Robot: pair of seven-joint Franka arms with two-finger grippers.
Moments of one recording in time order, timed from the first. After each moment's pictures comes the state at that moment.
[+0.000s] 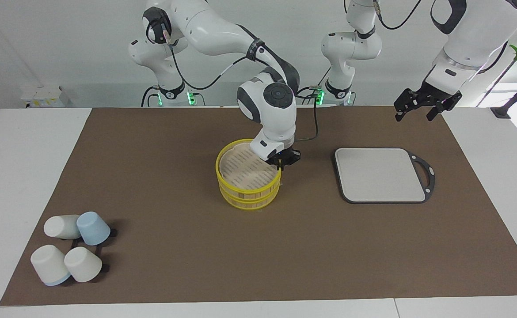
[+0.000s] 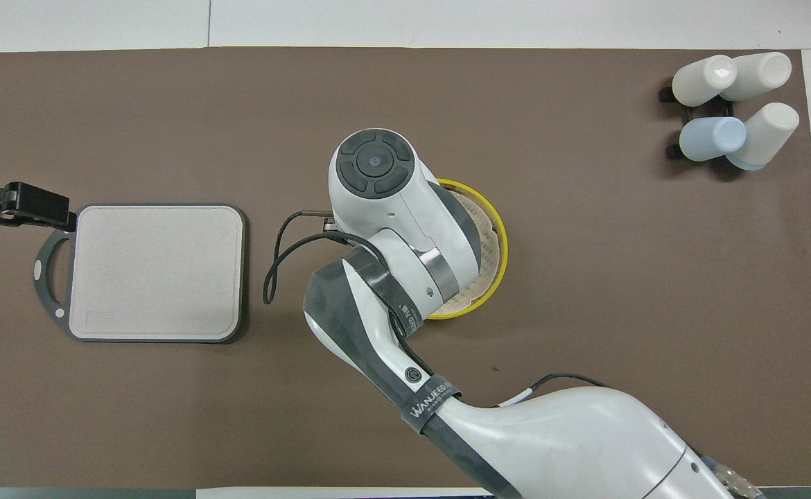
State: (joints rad) left arm -0.15 -0.01 0.10 -1.58 -0.02 1.53 0.00; right arm 0.65 0.58 0.00 -1.33 0.12 1.92 0.72
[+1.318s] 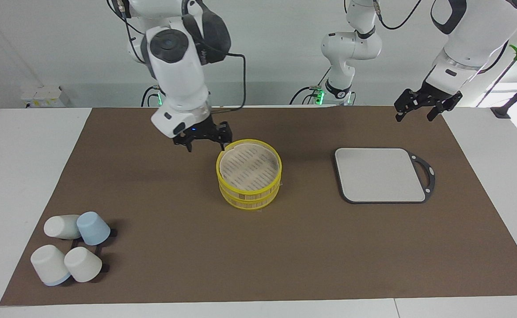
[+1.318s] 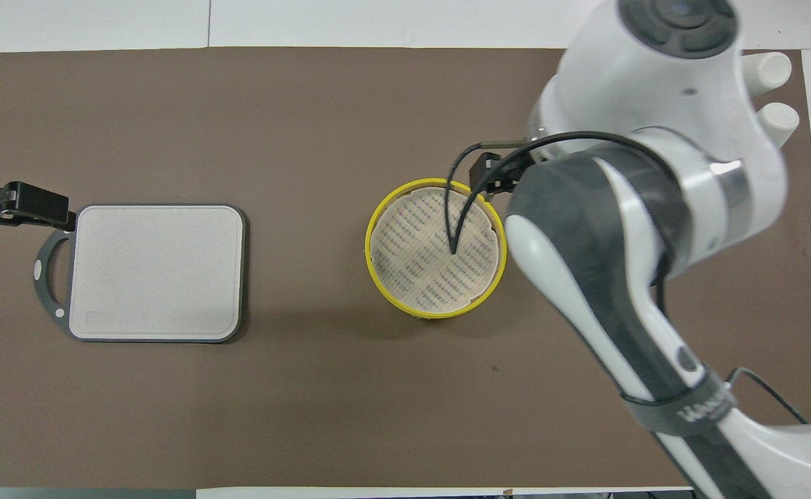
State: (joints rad) left arm -0.15 -0.01 0.10 -1.58 -0.02 1.53 0.00; right arm 0.30 0.28 -0.03 -1.34 0.08 1.54 0.29
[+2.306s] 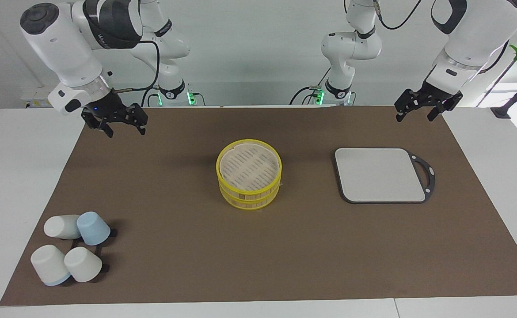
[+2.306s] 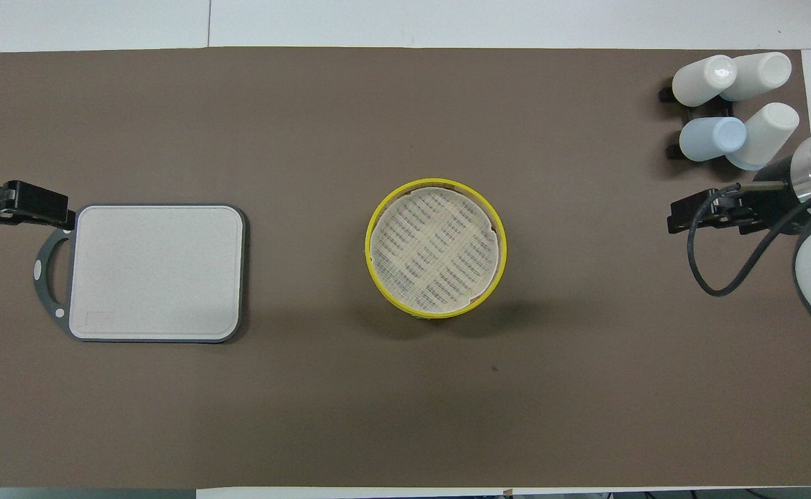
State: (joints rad) left arm -0.15 -0.01 0.10 -1.58 -0.02 1.53 0.00; right arm 0.02 -0.03 -0.03 -1.74 0.05 1.67 -0.02
